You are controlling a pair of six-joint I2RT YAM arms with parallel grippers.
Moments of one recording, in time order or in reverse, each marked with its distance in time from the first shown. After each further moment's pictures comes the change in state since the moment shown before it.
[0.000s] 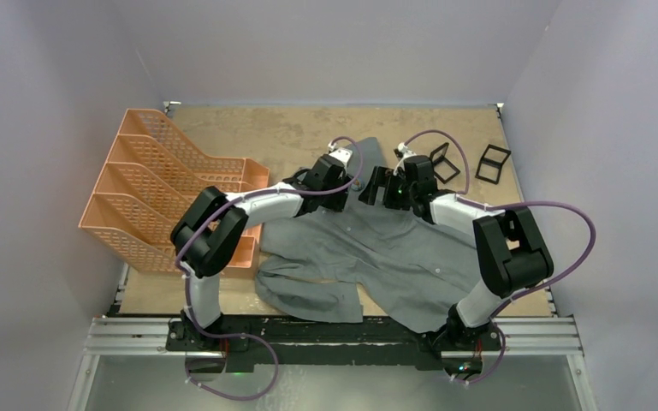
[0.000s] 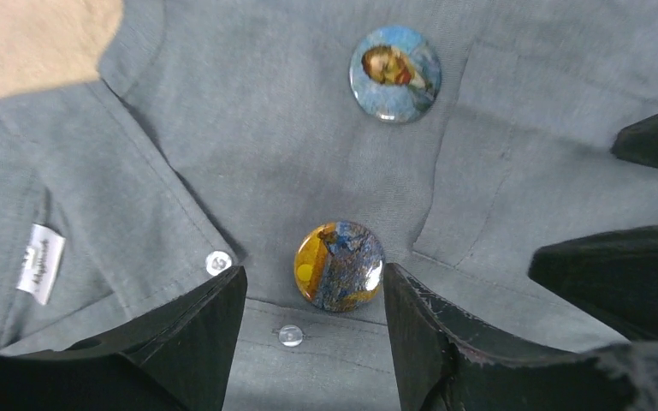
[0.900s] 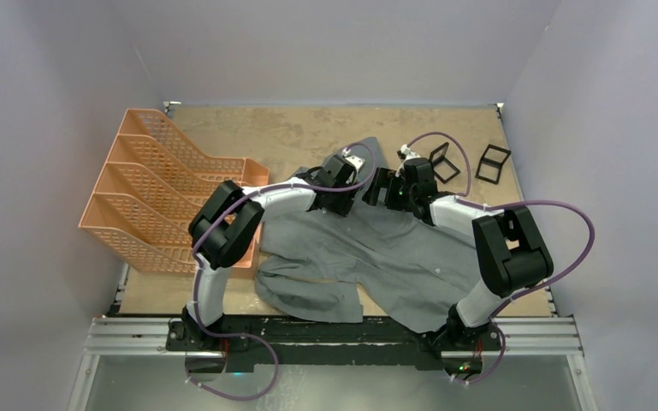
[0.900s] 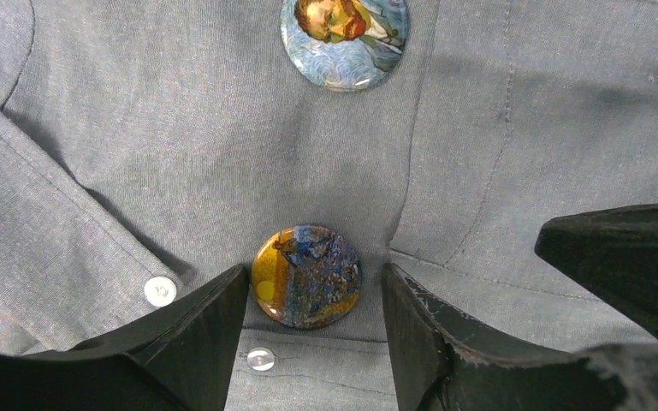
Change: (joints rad) left arm -0.019 0.151 0.148 -0.151 0.072 0.077; right arm 0.000 0.003 -0.034 0.019 0.082 0.000
